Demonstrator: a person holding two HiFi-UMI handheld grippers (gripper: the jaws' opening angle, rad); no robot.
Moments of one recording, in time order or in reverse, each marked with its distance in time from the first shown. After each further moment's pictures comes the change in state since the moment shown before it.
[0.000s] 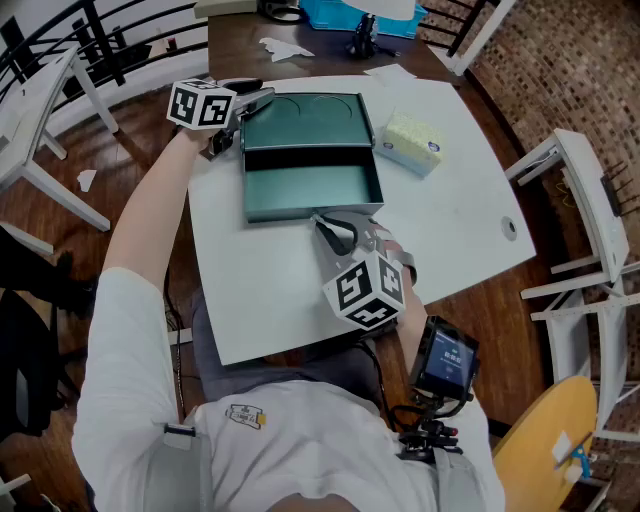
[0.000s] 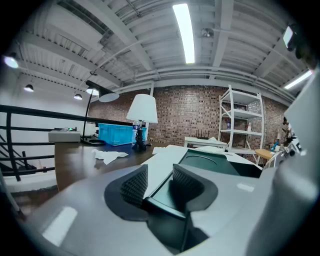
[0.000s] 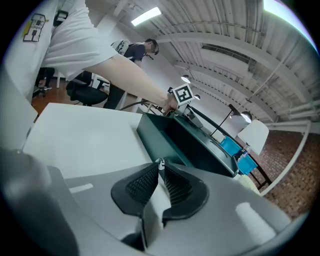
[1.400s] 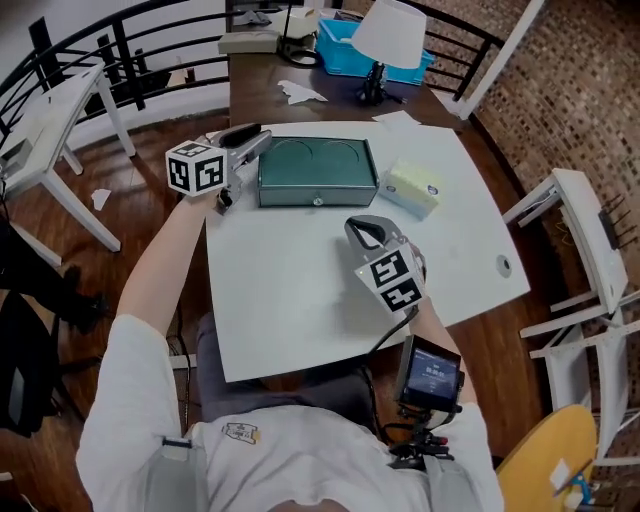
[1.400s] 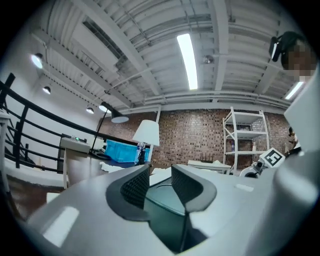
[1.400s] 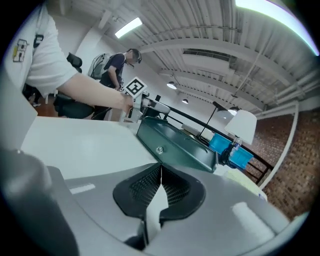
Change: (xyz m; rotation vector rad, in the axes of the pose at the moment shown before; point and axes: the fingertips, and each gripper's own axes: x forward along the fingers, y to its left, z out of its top) left arm -0.071 -0.023 0.017 -0.085 -0.257 0.058; right arm 0.009 -0.073 -0.011 0.180 -0.098 -0.047
